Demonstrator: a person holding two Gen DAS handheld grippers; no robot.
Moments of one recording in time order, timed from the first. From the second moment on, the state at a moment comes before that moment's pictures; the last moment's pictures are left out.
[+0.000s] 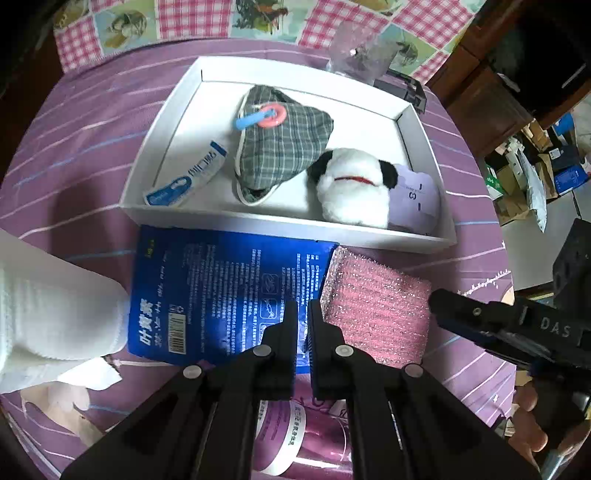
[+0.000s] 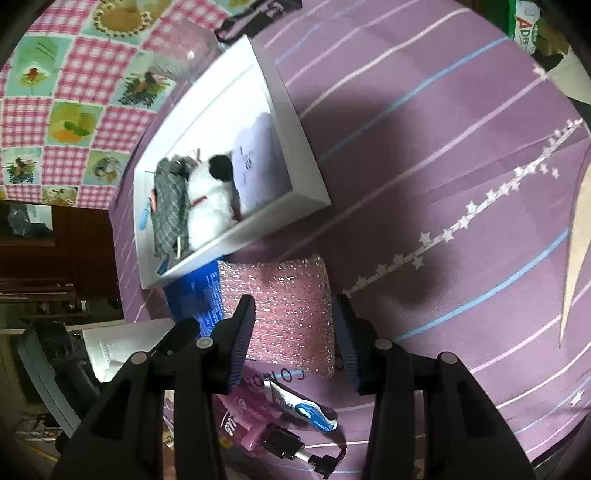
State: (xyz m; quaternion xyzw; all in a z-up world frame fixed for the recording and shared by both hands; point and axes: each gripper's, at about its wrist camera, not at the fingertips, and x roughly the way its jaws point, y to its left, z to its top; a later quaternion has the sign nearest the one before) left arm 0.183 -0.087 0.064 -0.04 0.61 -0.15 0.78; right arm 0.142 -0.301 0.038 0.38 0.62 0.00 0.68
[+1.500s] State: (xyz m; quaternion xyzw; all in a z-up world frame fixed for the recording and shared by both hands) left arm 0.179 -0.083 0.073 -0.05 0.61 -0.14 0.78; right arm 0.137 -0.301 0.071 0.42 0.56 0.07 0.71
